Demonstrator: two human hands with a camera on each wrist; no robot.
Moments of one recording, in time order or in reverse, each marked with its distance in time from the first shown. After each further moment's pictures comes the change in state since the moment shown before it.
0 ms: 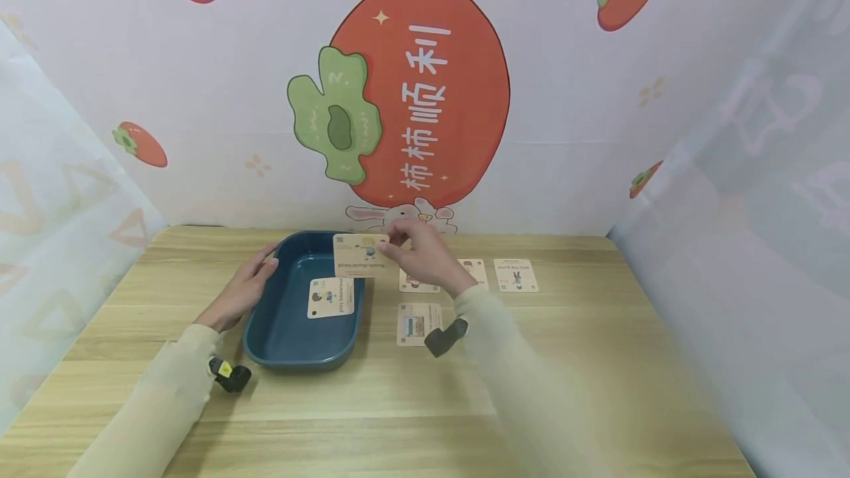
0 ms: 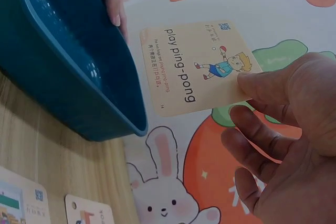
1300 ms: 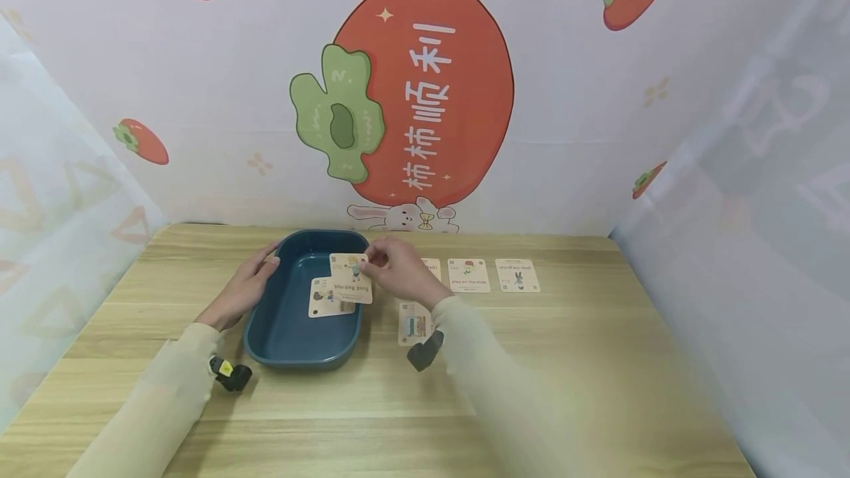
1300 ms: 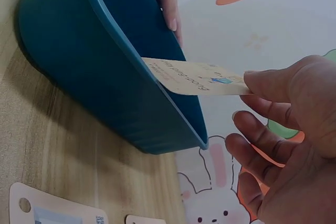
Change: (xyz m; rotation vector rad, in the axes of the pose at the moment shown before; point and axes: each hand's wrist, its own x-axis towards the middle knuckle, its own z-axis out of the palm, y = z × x) left_hand 0.001 0.000 0.000 0.014 0.003 -0.016; right_hand 0.005 0.006 0.045 -0.002 -0.089 0.103
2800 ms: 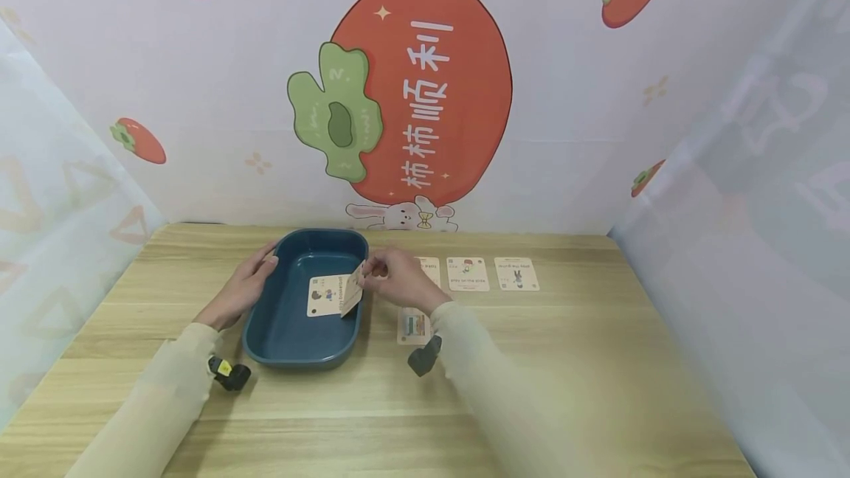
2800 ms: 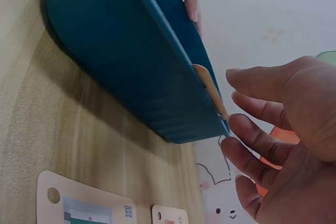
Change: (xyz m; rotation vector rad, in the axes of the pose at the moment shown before) left_hand -0.002 0.001 0.000 -0.002 -0.001 0.007; right_hand -0.002 0.017 0.009 -0.002 -0.071 -0.011
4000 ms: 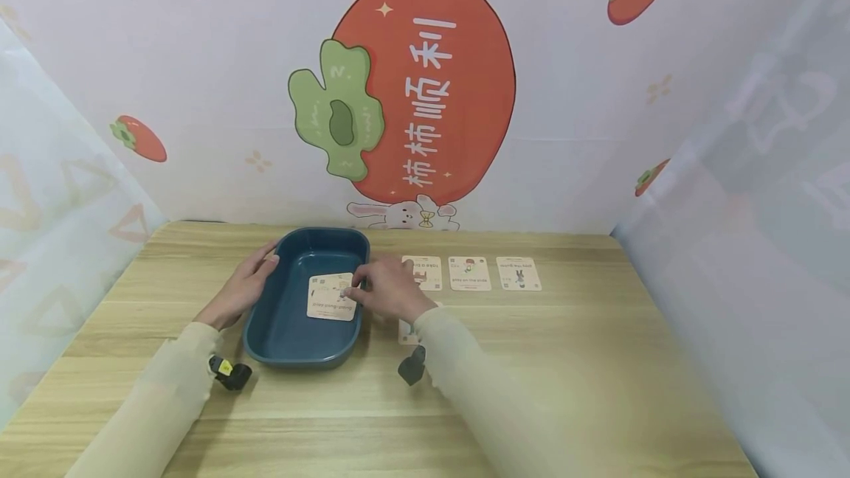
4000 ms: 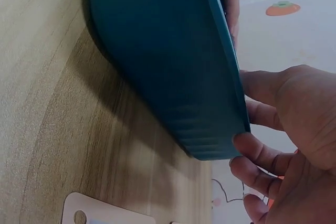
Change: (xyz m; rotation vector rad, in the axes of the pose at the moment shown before) left_hand 0.002 -0.004 -0.001 -0.015 -0.008 0.001; right_hand 0.006 -0.010 0.026 -0.335 -0.027 0.044
